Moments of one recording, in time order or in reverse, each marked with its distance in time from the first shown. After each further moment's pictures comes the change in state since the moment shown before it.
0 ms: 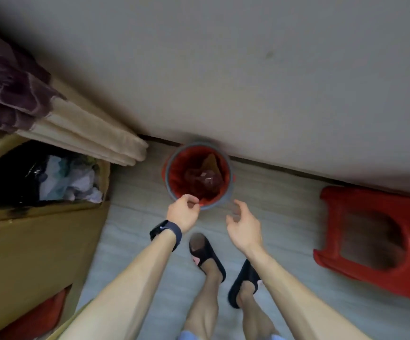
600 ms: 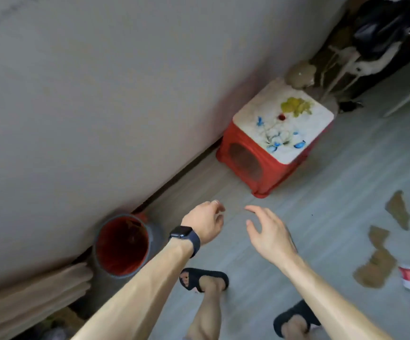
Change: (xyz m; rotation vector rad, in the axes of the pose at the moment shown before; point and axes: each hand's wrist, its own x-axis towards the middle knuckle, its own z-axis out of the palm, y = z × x) left_hand -0.212 0.216 0.210 1.040 -0.438 0.917; right_hand -0.213 0.222 -0.175 0.266 0.677 0.102
